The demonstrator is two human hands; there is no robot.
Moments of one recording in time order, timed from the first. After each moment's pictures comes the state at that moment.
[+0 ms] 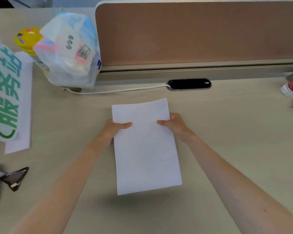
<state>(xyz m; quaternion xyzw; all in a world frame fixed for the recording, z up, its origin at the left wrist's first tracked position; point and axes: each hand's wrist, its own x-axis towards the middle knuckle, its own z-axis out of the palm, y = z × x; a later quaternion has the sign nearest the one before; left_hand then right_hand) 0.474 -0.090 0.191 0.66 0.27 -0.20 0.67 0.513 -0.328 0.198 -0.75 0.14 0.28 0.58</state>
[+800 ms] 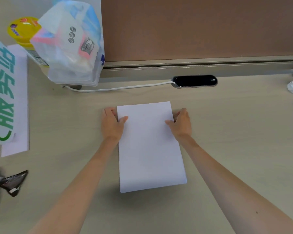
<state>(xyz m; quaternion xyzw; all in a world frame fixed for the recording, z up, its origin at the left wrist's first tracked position) 0.488 -0.081 0.152 0.87 0.26 0.01 0.41 0.510 -0.308 0.169 -0.90 0.18 0.10 0.39</state>
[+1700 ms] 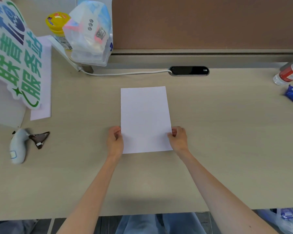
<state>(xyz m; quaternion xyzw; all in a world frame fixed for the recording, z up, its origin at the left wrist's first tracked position) 0.316 -0.126 0.169 0.73 0.36 0.00 0.58 0.363 -0.345 0.179 -0.86 0.18 0.16 0.46</state>
